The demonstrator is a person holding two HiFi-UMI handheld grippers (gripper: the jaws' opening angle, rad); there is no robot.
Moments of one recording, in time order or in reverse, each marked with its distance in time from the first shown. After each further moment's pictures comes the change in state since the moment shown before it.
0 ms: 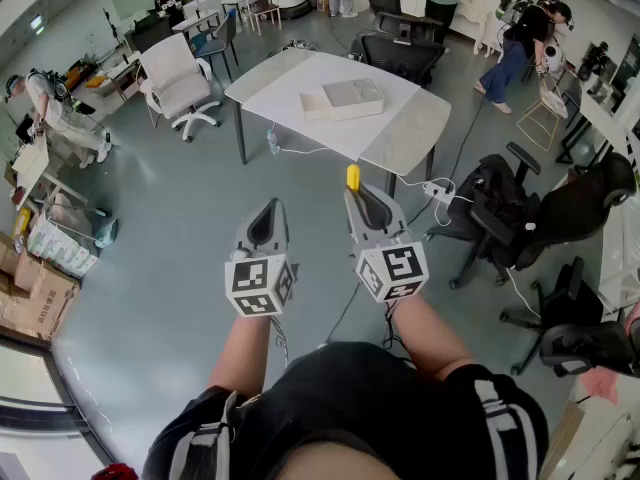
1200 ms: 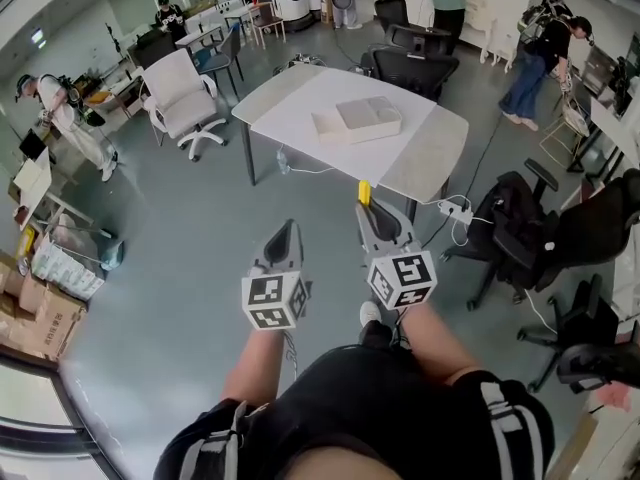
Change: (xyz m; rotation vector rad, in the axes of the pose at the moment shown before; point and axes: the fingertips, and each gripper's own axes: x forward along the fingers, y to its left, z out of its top) left arm 0.086 0.063 -0.042 -0.035 0.050 -0.032; right arm 0.104 -0.026 -0.057 0.028 0.054 -0.023
